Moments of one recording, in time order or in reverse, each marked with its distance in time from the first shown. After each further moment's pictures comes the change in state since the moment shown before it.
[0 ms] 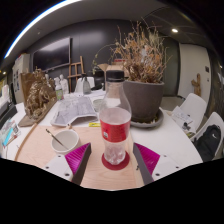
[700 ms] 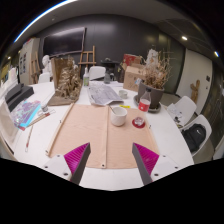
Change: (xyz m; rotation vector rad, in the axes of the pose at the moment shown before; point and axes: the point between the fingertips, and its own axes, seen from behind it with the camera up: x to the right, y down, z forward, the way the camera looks) arm -0.177 0.048 -0.294 -0.141 0.044 -0.117
